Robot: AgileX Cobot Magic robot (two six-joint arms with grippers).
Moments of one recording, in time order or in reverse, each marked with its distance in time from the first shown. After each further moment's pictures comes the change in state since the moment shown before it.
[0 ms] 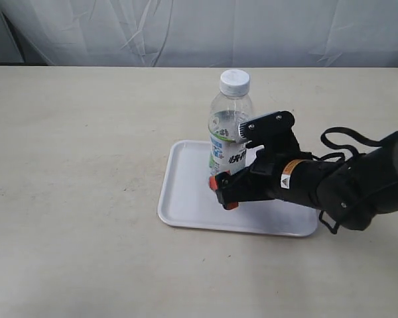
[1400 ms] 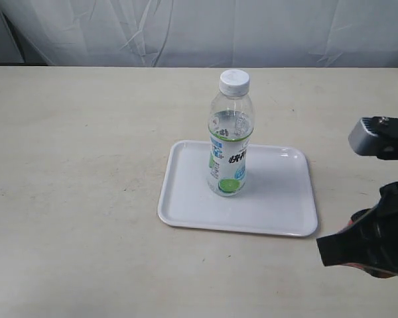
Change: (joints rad) left arm 0.000 0.000 0.000 0.000 0.000 0.000; right arm 0.000 -0.914 0.008 0.349 1.291 0.023
